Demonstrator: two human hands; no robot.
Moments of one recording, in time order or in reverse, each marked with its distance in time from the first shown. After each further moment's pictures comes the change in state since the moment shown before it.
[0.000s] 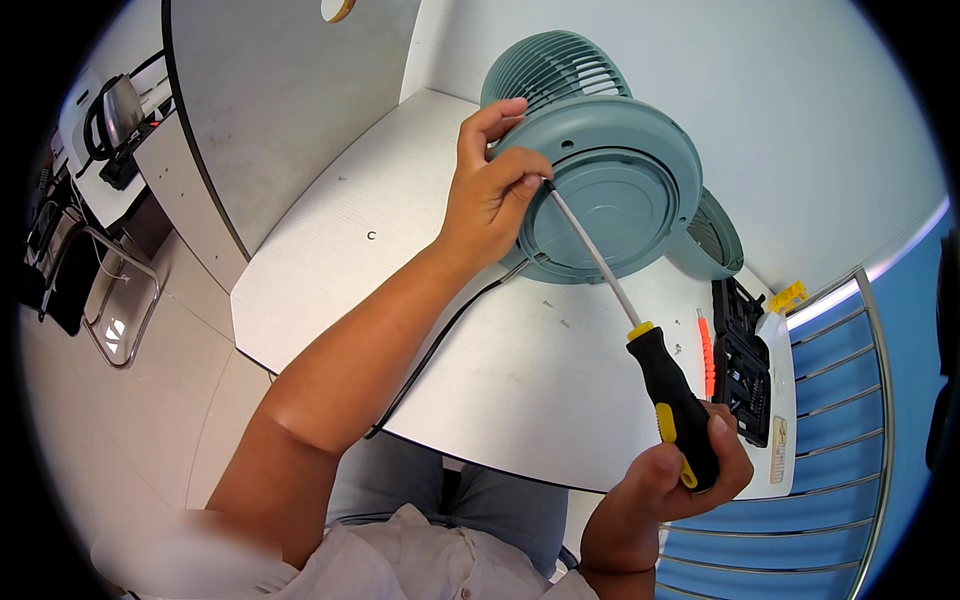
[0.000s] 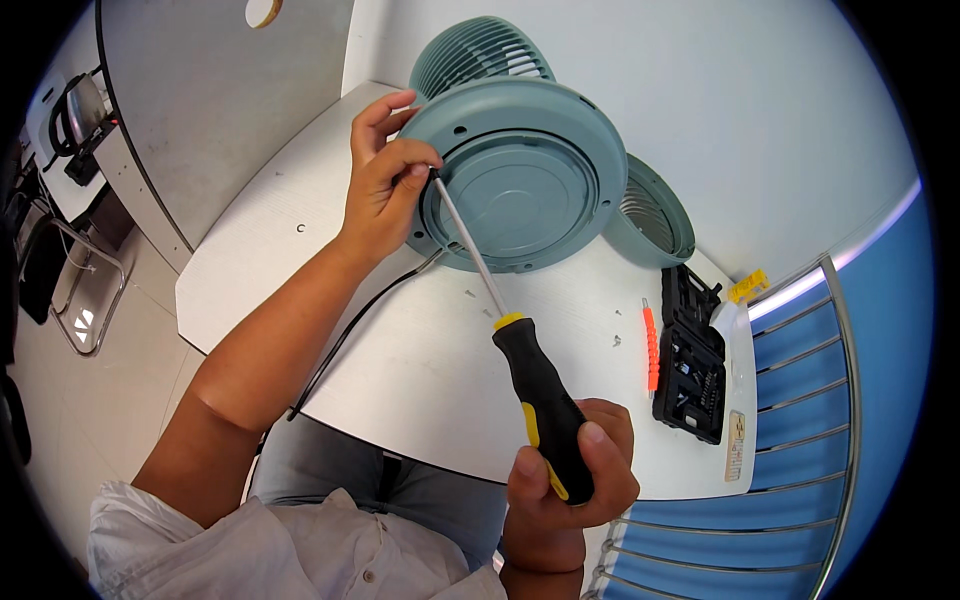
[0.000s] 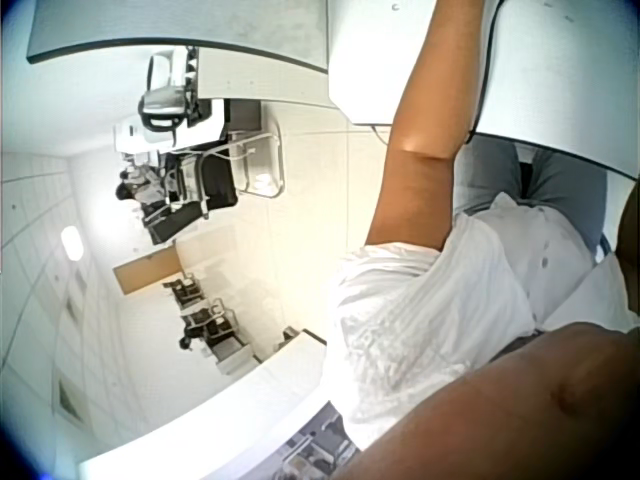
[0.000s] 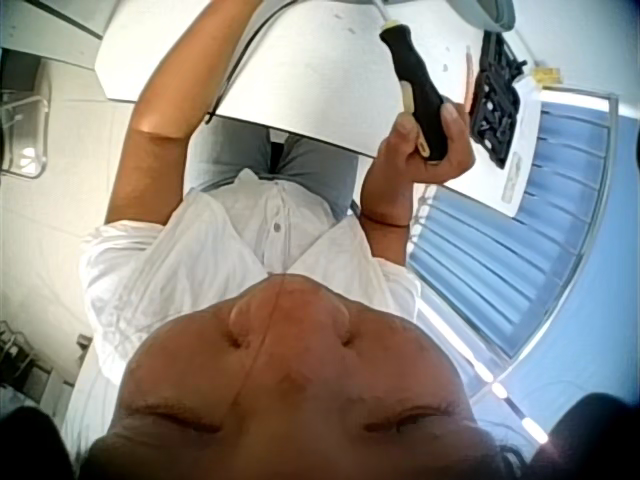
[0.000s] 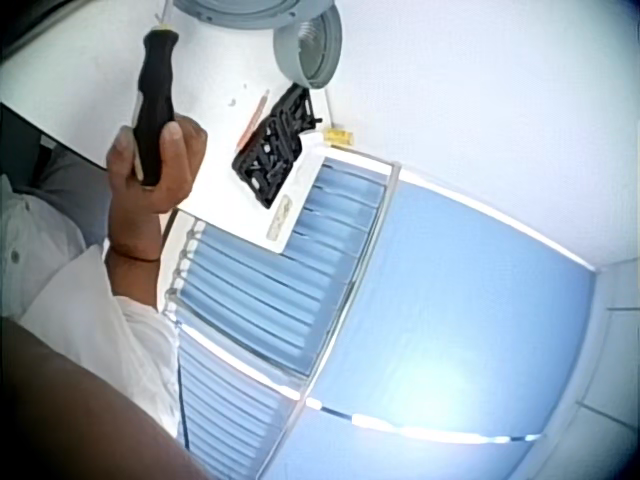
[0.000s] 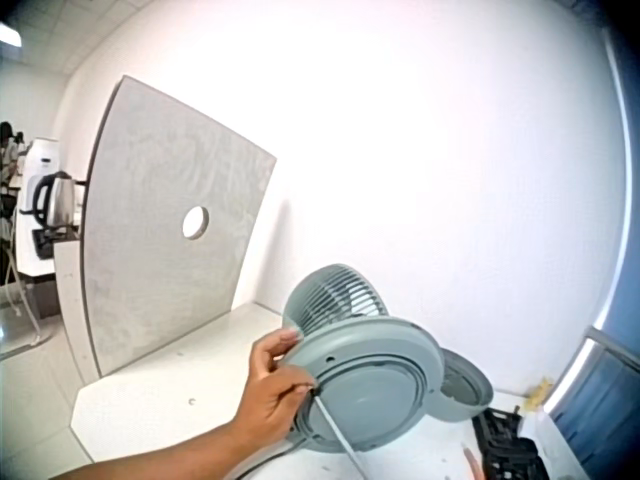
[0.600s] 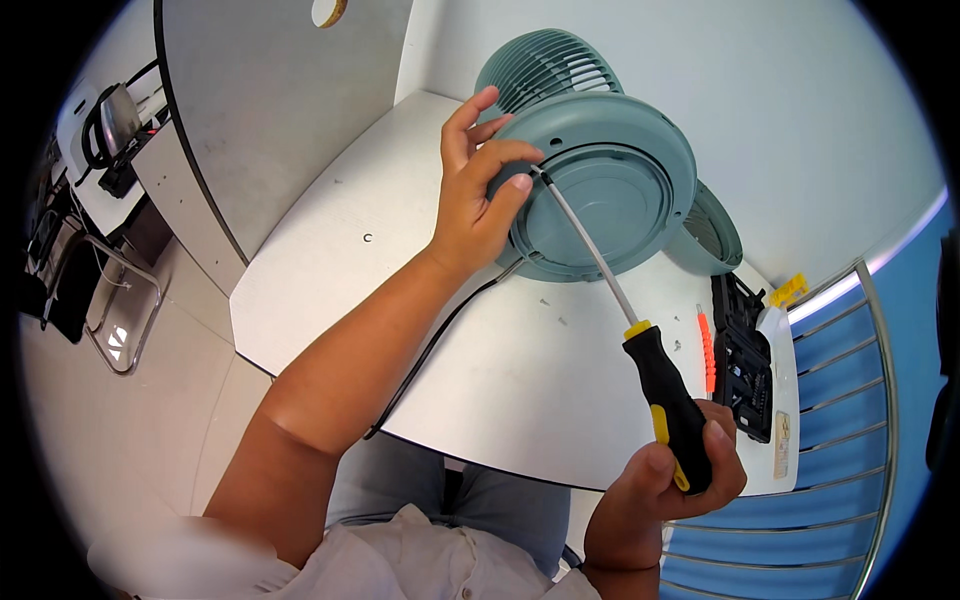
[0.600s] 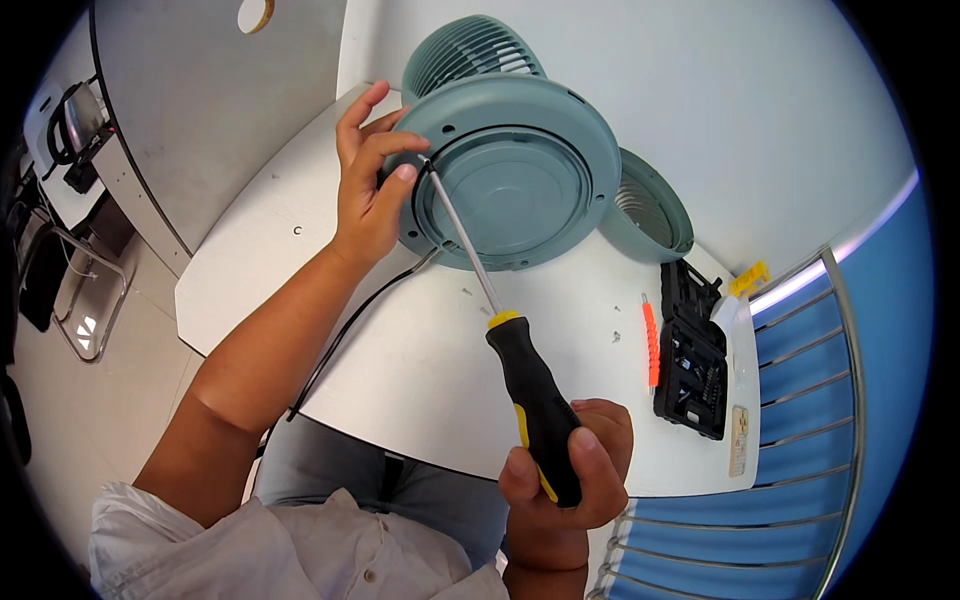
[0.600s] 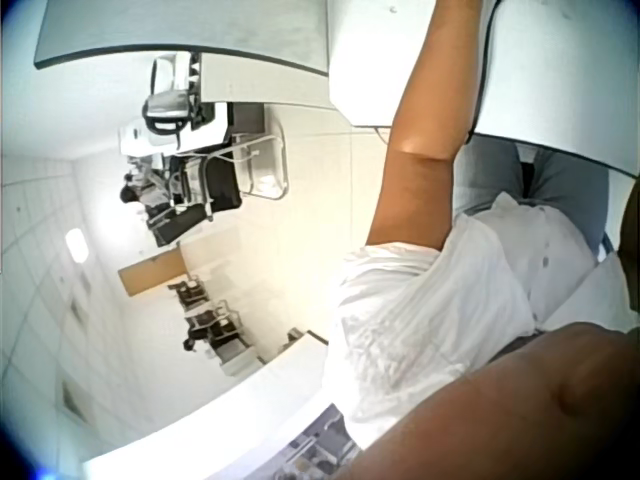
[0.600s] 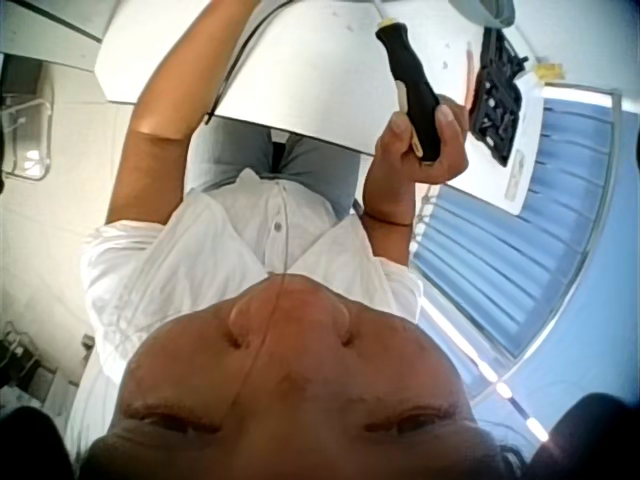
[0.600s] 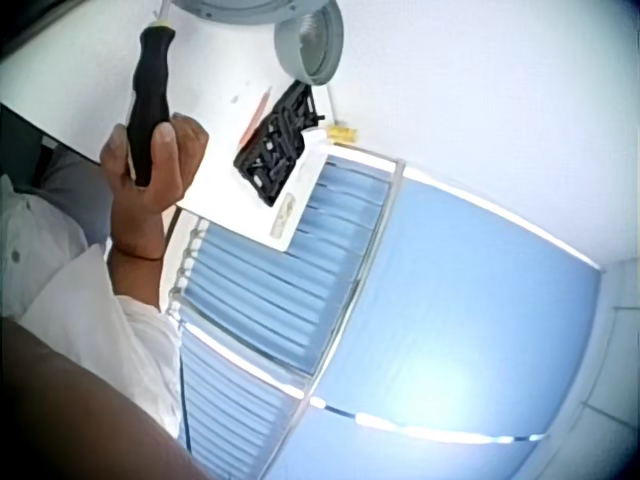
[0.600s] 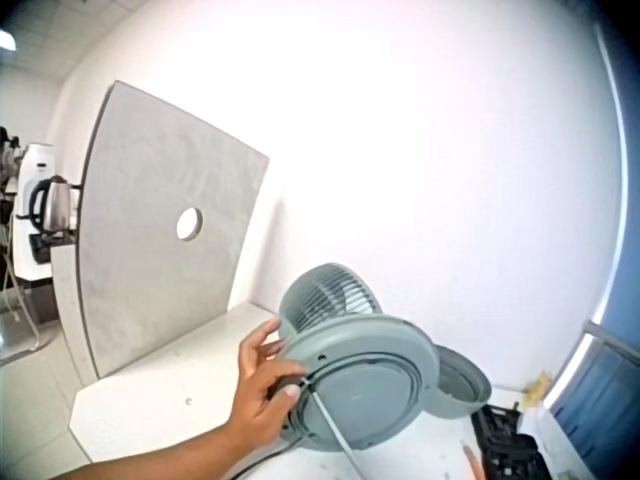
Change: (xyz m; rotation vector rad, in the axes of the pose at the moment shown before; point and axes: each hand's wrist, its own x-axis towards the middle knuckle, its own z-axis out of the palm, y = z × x) left_hand 0.000 0.003 -0.002 -0.045 0.057 -0.006; right_hand 0.006 -0.003 -0.007 0.015 -0.133 -0.066
